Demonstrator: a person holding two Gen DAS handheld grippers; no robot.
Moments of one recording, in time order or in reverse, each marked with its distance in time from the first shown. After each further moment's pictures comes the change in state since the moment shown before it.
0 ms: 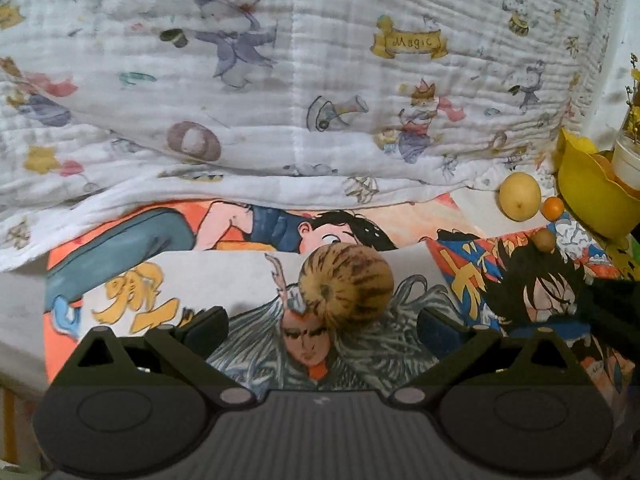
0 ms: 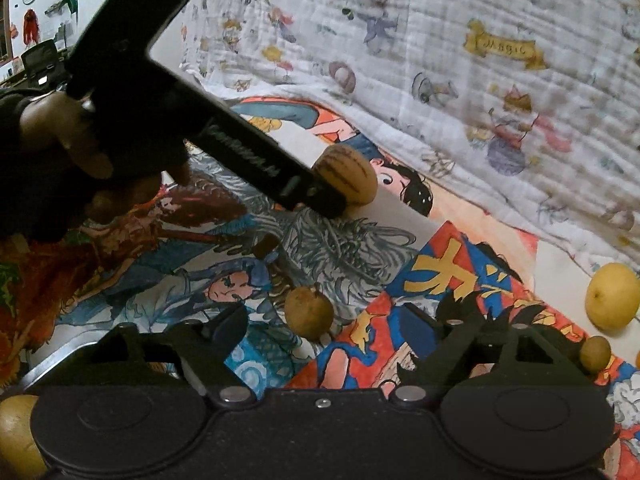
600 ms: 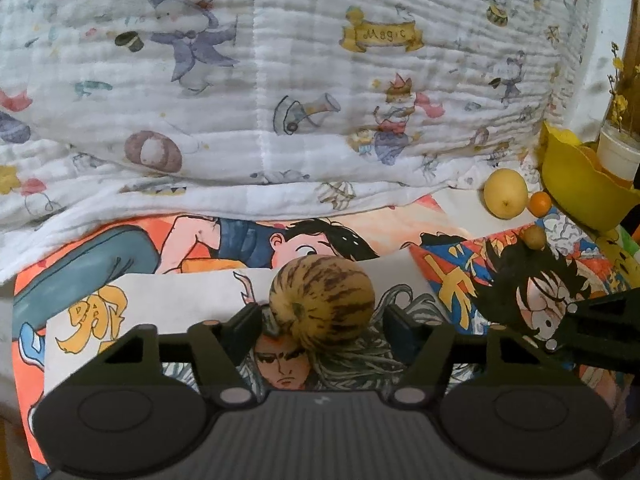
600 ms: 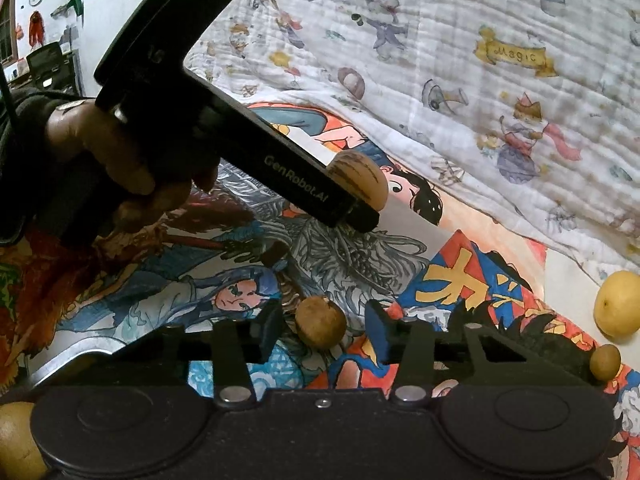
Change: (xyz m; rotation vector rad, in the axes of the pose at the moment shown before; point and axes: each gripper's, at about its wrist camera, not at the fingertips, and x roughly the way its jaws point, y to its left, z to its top) left arm 0.013 -0.007 0.003 0.052 -0.012 -0.051; right arm 0.002 0.002 0.001 -0.007 -0.028 0.009
